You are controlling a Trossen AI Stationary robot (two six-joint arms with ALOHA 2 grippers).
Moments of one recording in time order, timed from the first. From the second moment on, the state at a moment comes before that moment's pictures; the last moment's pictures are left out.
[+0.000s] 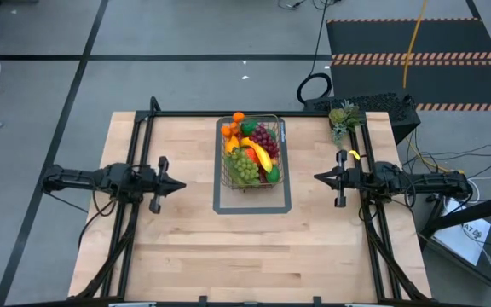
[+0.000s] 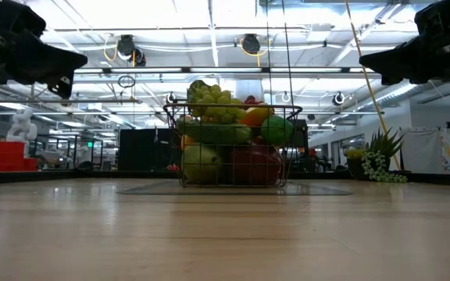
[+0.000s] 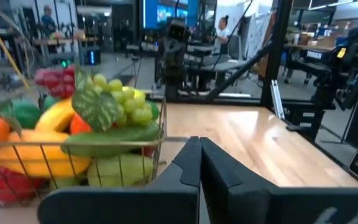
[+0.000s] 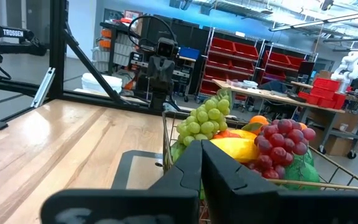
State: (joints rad) left arm -0.10 0.02 0.01 0.02 -0.03 -0.05; right arm 0.02 0.07 0.02 0.13 0.08 -0.20
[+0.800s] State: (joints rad) left arm -0.03 0.00 0.01 0.03 0.11 -0.01; right arm 0.02 0.07 0.02 0.13 0.08 -0.20
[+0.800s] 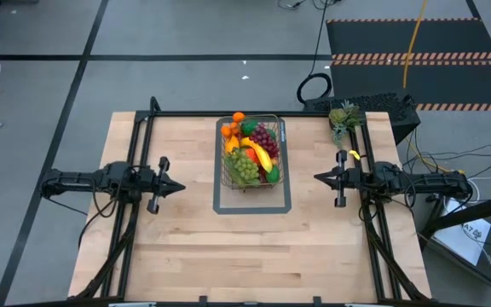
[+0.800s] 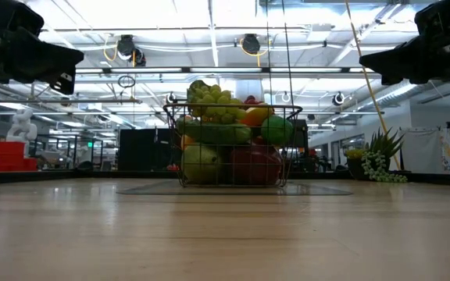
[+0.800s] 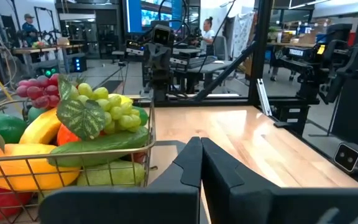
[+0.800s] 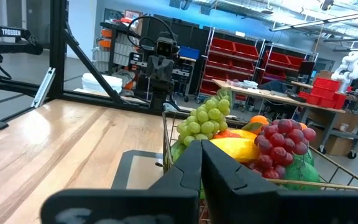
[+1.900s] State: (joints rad) left arm -0.03 0.00 0.01 0.03 0.11 -0.01; right arm 0.02 0.07 0.02 0.13 0.08 -0.20
